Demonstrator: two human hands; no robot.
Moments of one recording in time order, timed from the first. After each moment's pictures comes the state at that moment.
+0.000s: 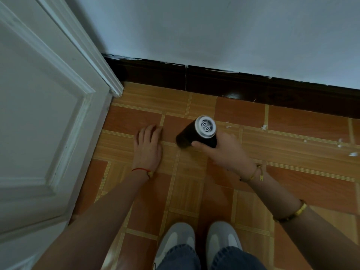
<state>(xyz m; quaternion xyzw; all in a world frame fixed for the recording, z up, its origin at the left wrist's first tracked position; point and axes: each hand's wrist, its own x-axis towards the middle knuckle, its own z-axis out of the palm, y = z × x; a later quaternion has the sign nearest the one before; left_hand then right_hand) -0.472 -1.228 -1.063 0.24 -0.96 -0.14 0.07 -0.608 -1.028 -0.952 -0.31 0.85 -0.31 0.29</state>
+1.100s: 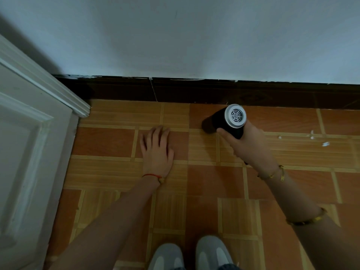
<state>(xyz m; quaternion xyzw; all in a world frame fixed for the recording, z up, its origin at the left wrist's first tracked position) -0.550 -1.170 -1.073 0.19 -0.97 -0.16 0.07 -0.676 -0.951 -0.961 -0.17 0.91 -0.35 0.13</state>
